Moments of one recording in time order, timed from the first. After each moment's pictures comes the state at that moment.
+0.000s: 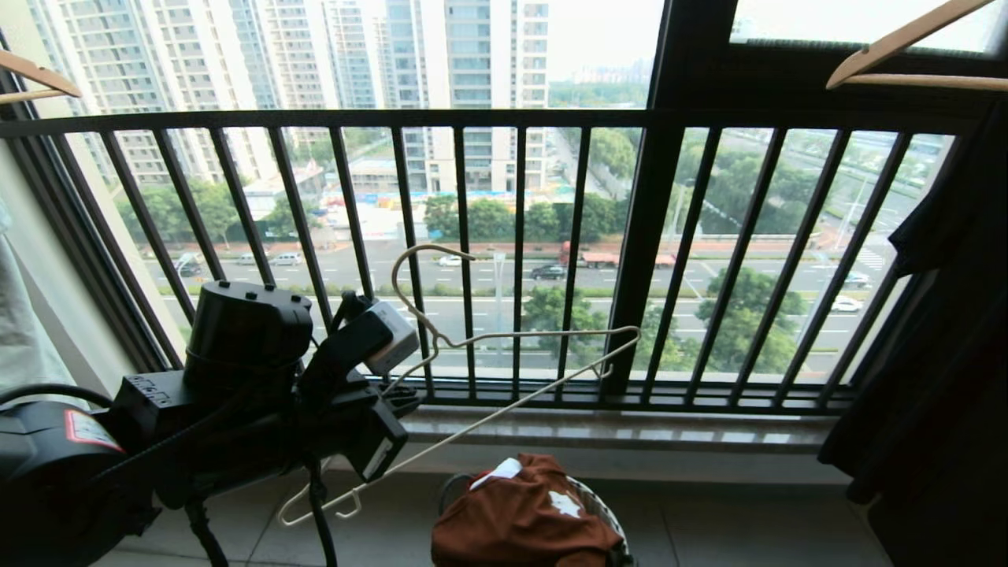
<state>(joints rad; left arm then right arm) -0.54 1.55 -0.73 -0.36 -0.03 0.36 0.01 0.00 0.00 0.00 0.02 -0.02</state>
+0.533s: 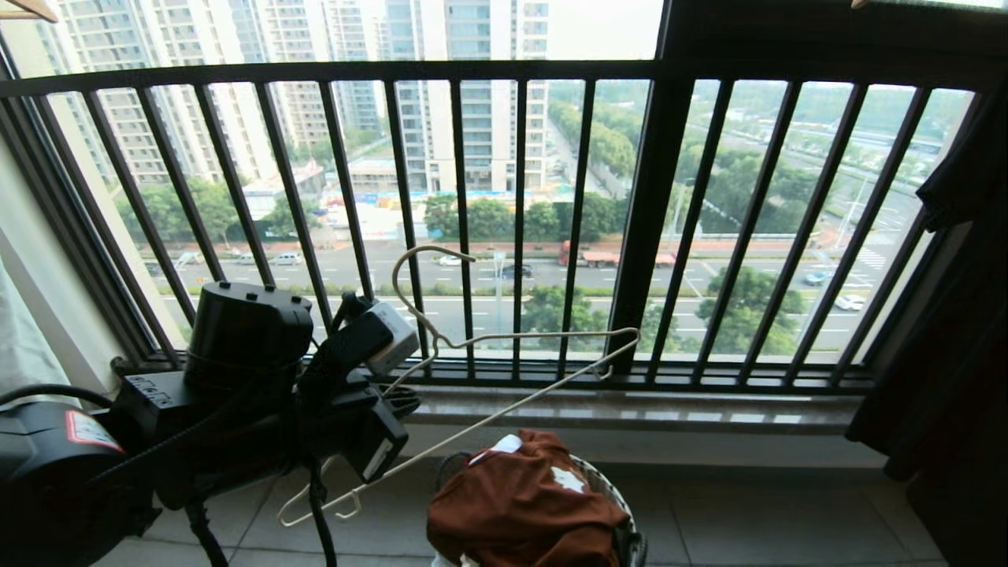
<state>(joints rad) -0.54 1.55 -0.72 -0.36 -0.03 0.36 0.01 0.00 0.00 0.00 0.02 -0.02</state>
